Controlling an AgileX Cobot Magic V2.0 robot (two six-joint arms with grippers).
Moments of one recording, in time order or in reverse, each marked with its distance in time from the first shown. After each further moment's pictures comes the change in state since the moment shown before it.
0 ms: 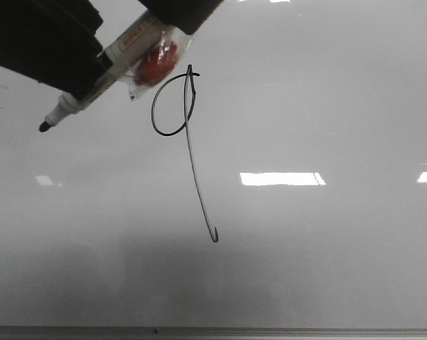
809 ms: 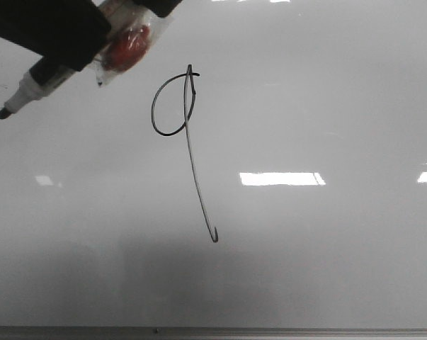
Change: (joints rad) left arm -0.001 0.000 -0.001 -0.040 0.005 0.006; right arm 0.008 0.000 0.000 0.079 -0.008 -0.049
